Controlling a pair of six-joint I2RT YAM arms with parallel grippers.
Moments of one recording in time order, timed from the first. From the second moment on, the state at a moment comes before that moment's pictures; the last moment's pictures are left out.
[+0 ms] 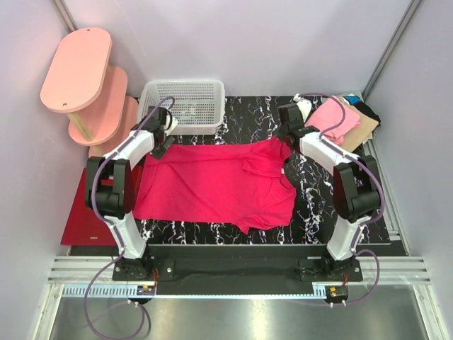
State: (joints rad) left arm -0.12 1.85 1.36 -0.49 -0.45 0.57; right arm 0.34 1.82 1.34 -0.23 0.40 0.54
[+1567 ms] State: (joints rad) left arm -0.17 1.90 1.27 -0.47 -0.34 0.52; right arm 0.33 1.68 1.14 -0.29 0.24 0.65
